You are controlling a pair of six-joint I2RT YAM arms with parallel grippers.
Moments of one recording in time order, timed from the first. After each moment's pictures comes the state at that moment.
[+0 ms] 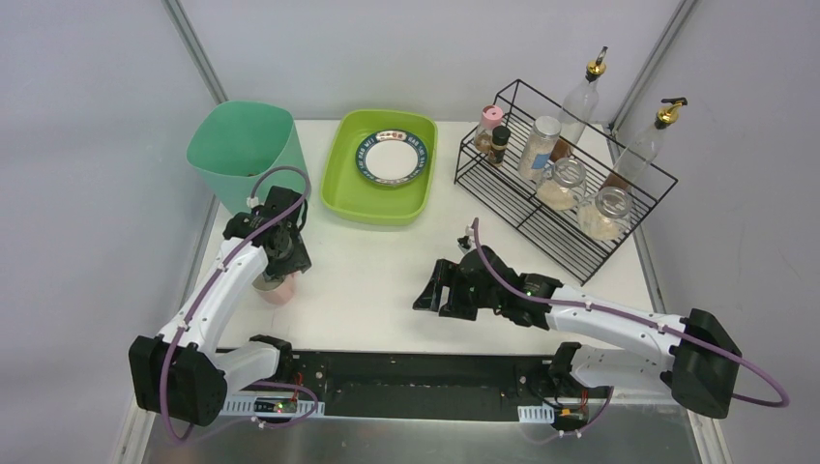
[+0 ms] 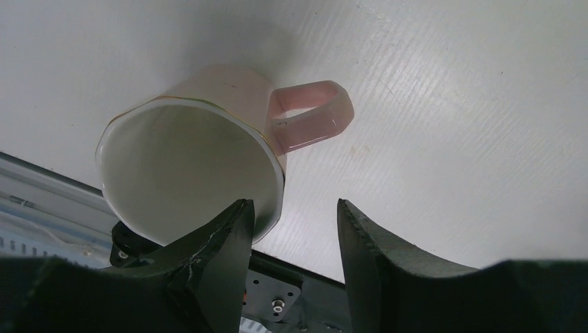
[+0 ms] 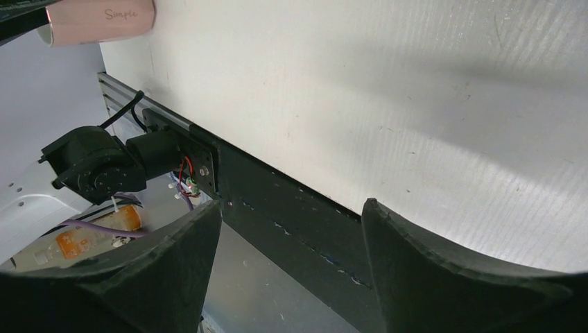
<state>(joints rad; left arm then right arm) -0.23 1.11 0.94 -1.07 -0.29 -0.60 1.04 1.09 0.64 -0.30 -0.07 1.11</state>
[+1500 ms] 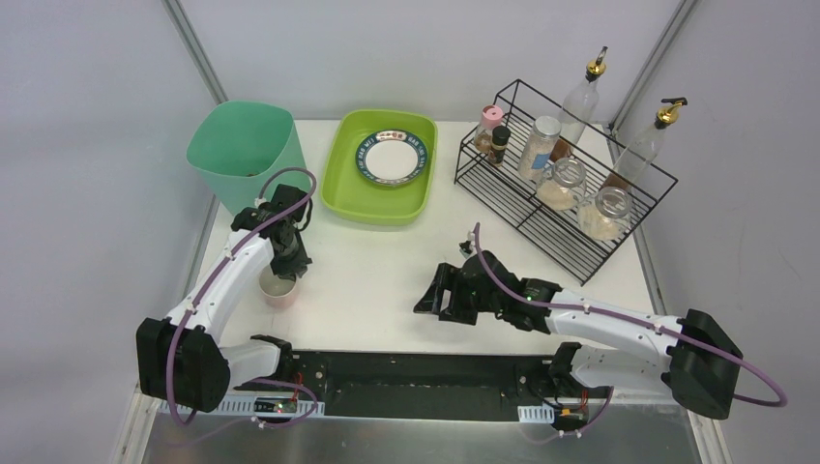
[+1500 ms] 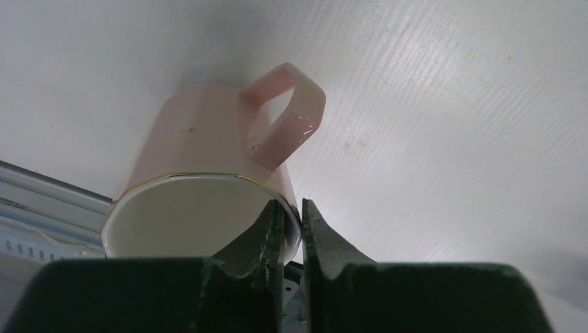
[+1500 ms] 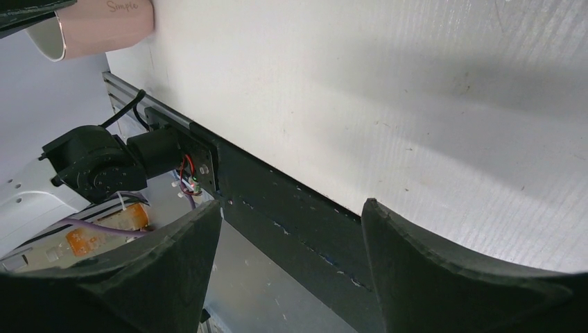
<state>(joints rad) -0.23 1.18 0.93 -1.06 -0.24 -0.59 1.04 1.09 0.58 -0.23 -0.09 1.14</state>
